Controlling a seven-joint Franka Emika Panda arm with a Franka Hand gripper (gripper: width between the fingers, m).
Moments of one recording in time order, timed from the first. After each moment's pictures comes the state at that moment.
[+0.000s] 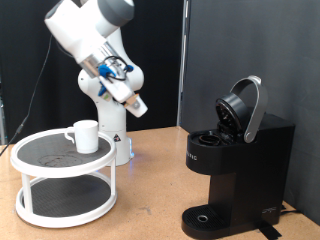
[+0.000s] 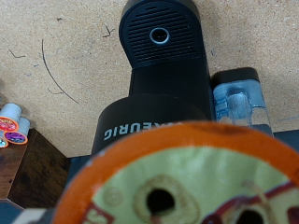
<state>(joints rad) 0.07 -0.34 -0.41 -2.39 0.60 2.01 2.04</state>
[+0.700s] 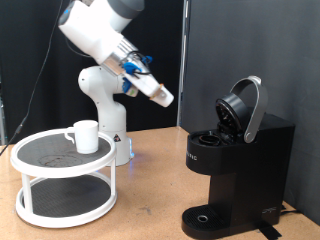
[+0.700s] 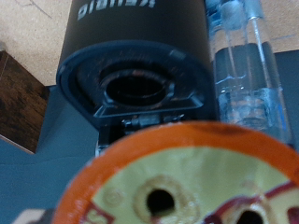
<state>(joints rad) 0.14 -0.31 -0.38 -2.33 0.80 1.93 2.03</state>
